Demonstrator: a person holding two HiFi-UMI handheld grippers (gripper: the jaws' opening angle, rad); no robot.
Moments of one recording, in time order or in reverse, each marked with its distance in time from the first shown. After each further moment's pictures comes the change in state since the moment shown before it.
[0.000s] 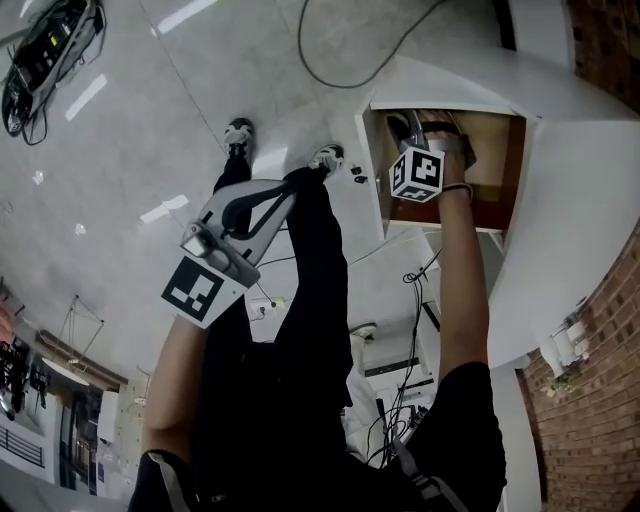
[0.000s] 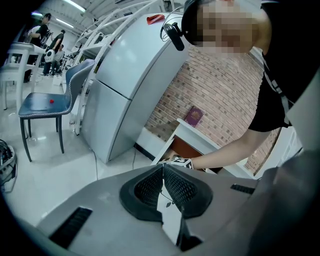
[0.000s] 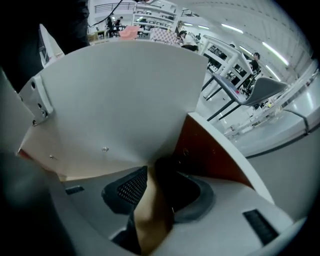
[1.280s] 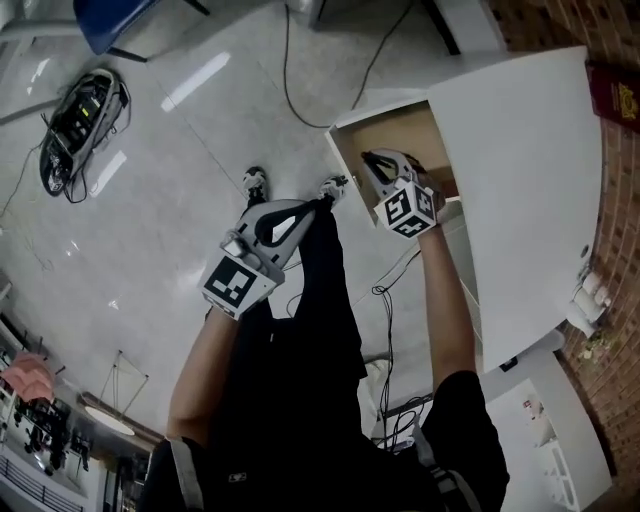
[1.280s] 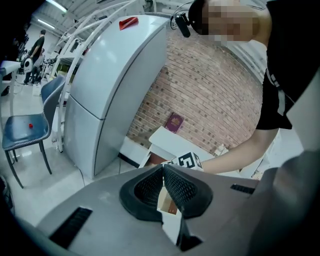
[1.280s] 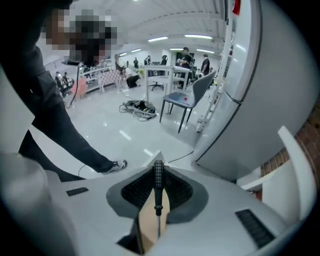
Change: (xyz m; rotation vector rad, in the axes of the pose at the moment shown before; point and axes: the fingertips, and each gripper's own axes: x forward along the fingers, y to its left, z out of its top) left arm -0.029 -0.097 0.083 0.152 -0.009 -0.146; right arm -0.183 -0.017 0.051 0.639 -0.252 -0.059
